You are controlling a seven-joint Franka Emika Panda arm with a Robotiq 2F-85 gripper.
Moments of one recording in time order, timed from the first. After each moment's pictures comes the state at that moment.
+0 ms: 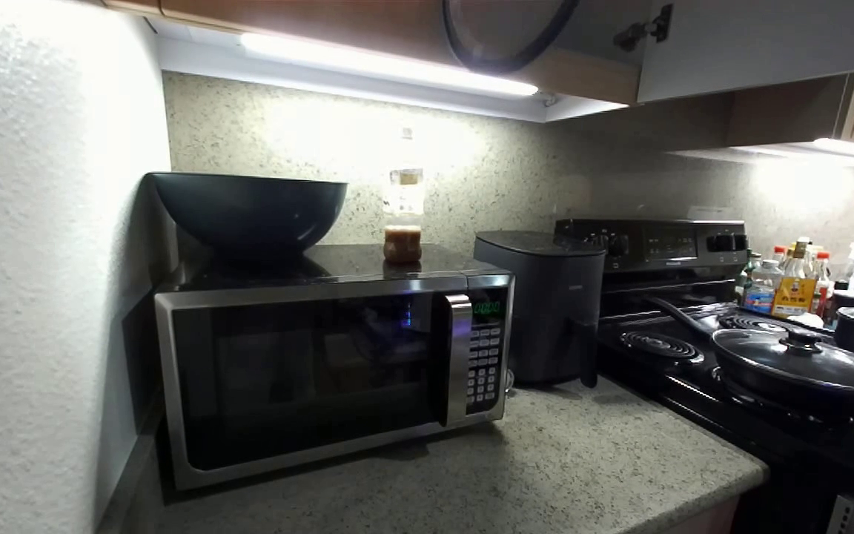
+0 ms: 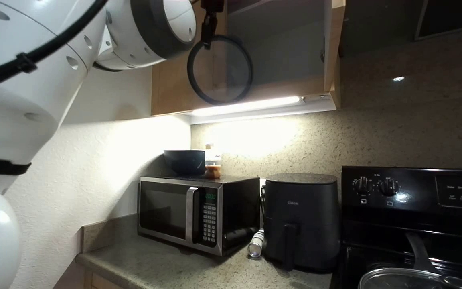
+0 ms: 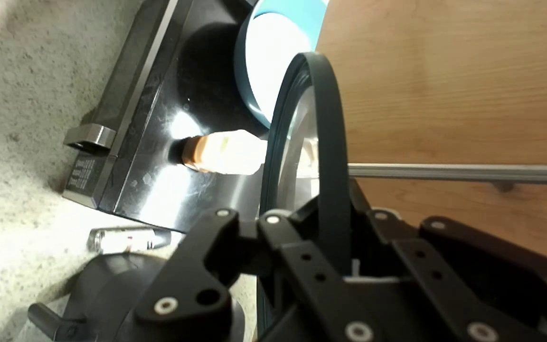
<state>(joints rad) -0.11 0.35 0.11 -0.37 0.48 1.37 1.44</state>
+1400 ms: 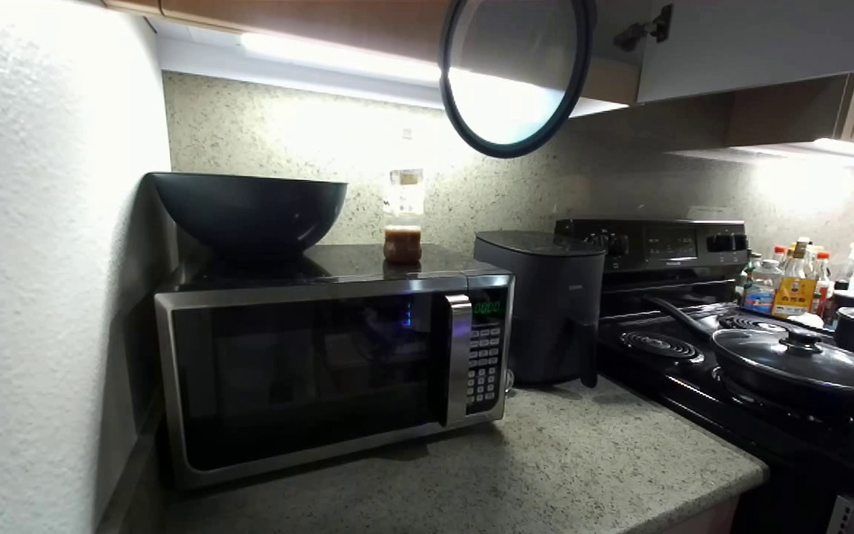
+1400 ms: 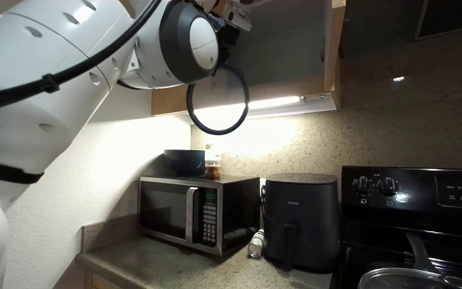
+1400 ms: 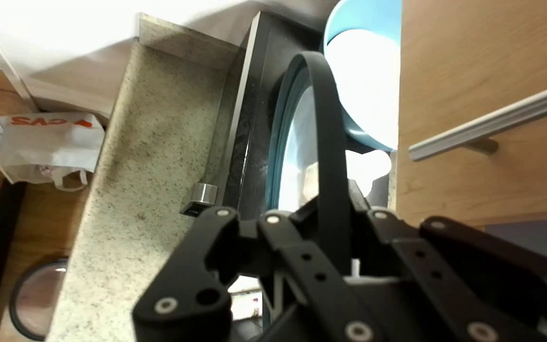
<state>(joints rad) -0.21 0.49 0.18 -0.37 0.60 1.20 1.68</state>
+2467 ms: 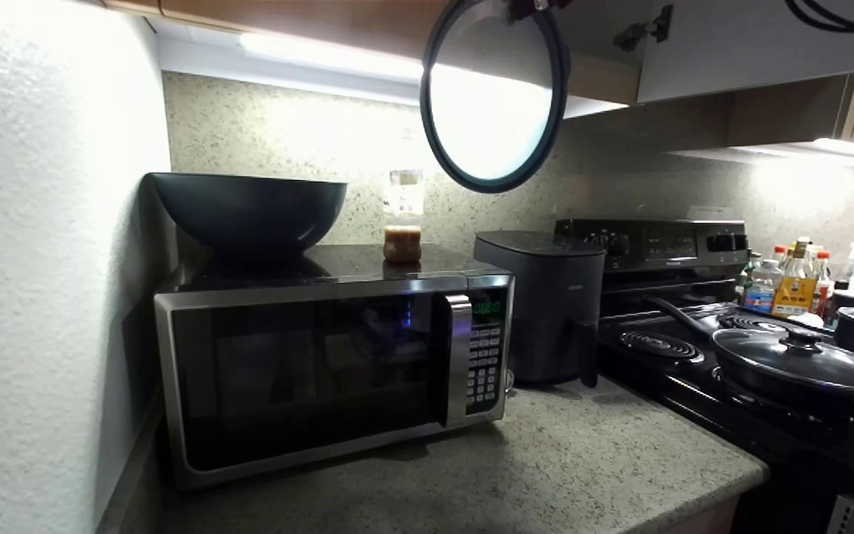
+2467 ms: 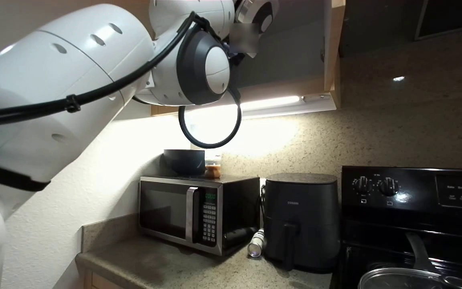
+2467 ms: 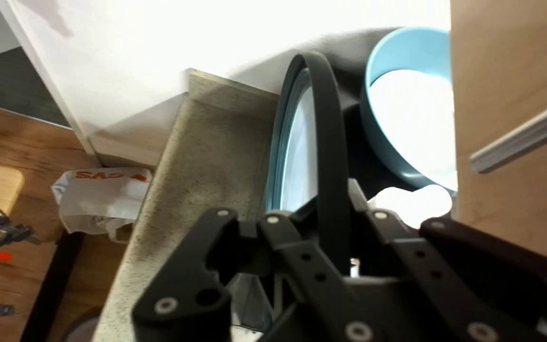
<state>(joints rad) -0.24 0.60 0.24 -0.38 0.72 1.14 1.70</state>
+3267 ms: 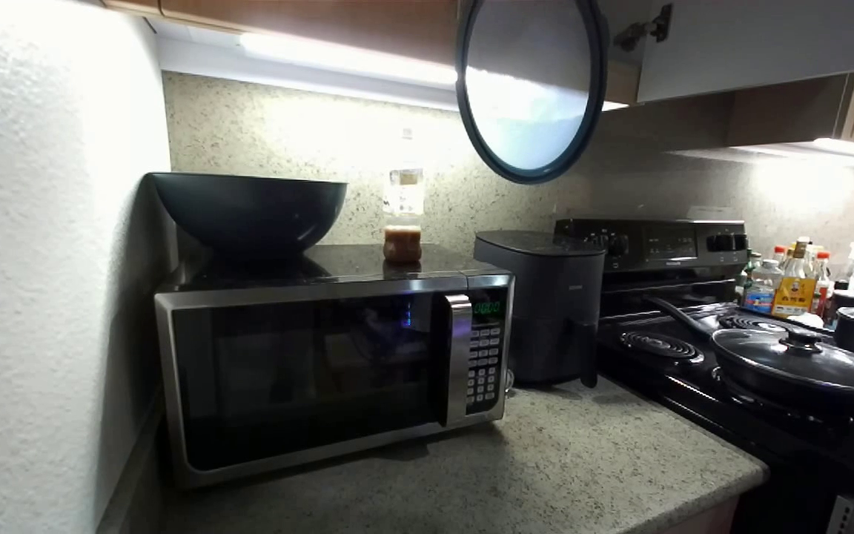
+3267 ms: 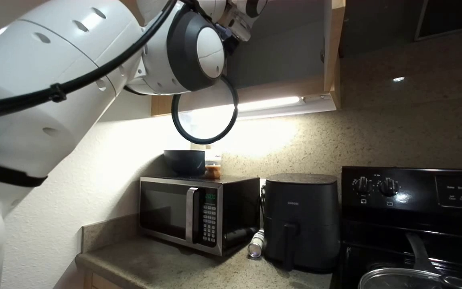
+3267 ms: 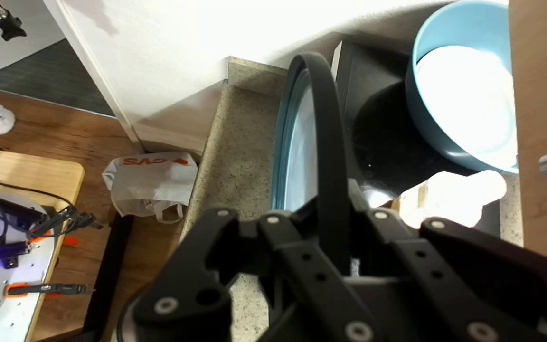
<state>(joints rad) -0.24 0.53 0.20 -0.38 0.71 1.03 1.79</state>
